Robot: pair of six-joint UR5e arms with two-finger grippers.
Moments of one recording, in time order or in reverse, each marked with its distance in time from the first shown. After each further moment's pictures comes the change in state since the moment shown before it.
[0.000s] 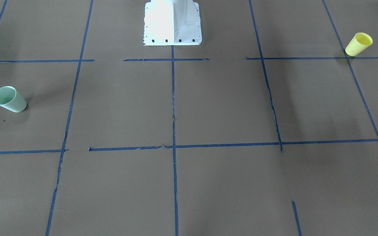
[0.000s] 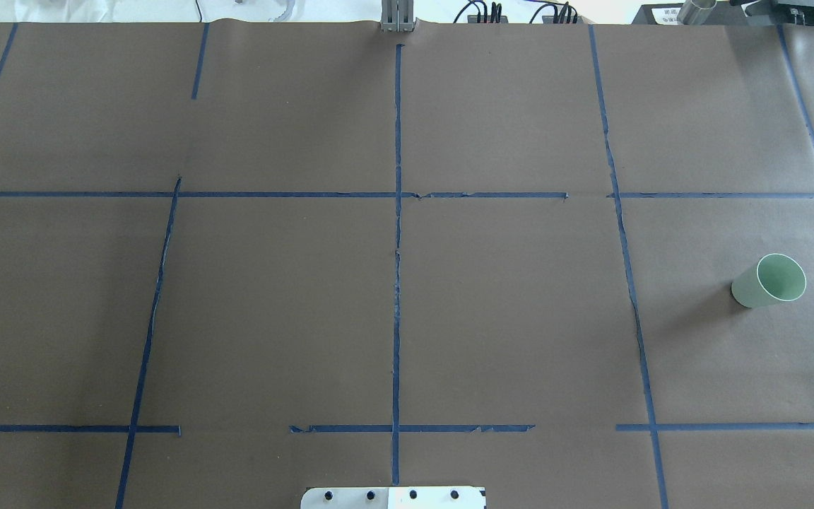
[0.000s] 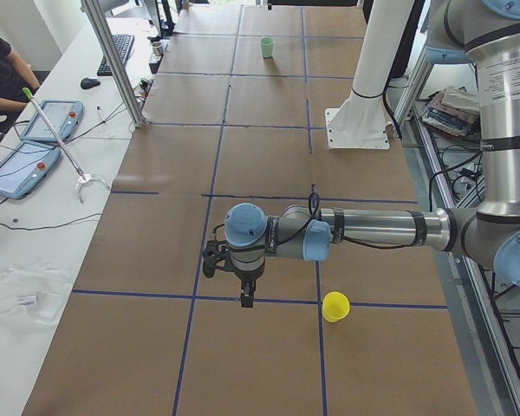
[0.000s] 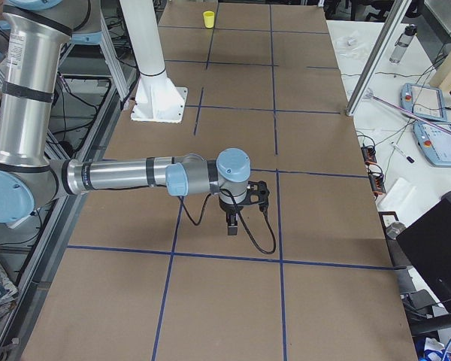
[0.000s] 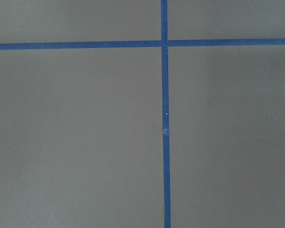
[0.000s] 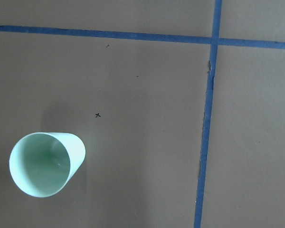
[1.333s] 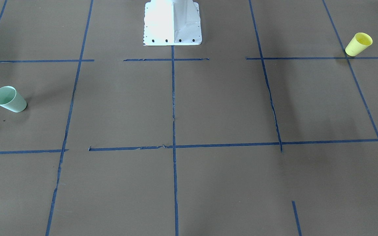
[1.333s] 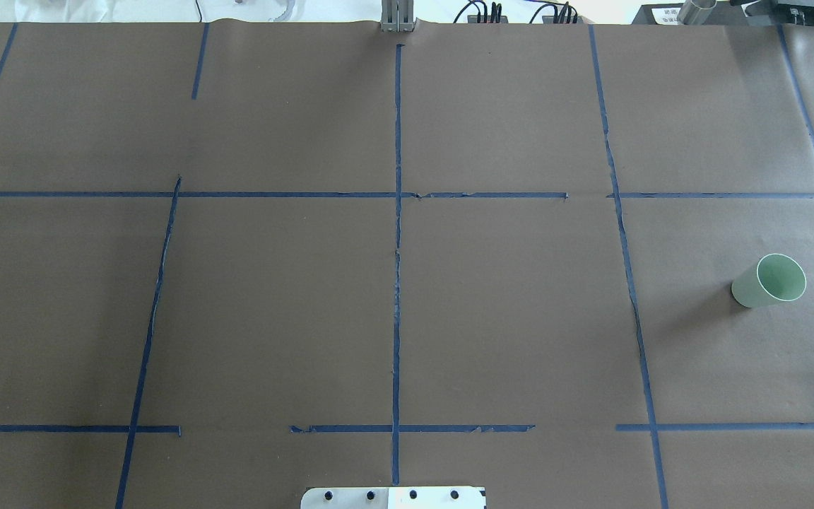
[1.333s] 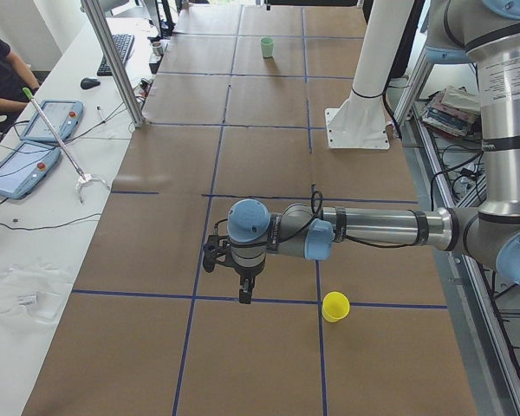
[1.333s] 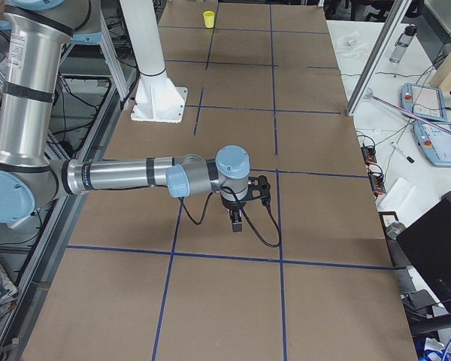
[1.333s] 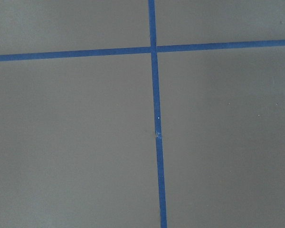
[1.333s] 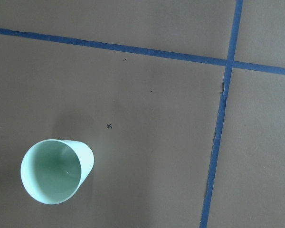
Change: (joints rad) left arm 0.007 0.013 -0.013 -0.066 -0.004 0.006; right arm -0.020 0.001 -0.001 0.077 -0.001 -0.008
